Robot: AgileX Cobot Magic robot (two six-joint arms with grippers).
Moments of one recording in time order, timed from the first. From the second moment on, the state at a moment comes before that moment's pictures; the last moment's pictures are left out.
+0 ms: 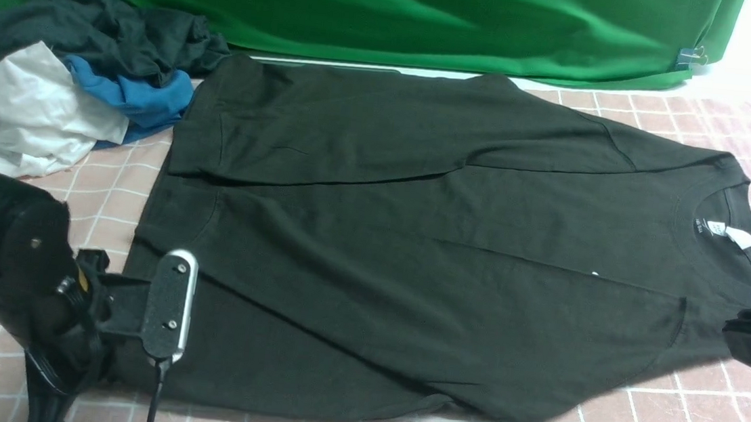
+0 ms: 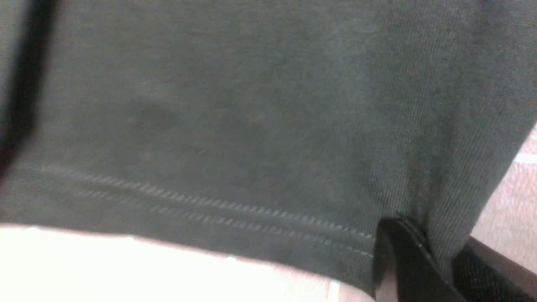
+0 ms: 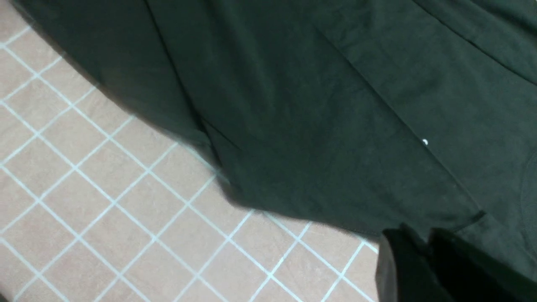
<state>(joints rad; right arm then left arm) 0.65 0.80 -0.82 -0.14 0.93 -0.03 -0.15 1.48 -0.68 0.12 0.70 1.21</state>
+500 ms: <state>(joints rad) 0.65 1.06 -0.82 -0.17 0.95 -0.15 -0.15 1.16 -0.68 0.02 0.74 0.86</state>
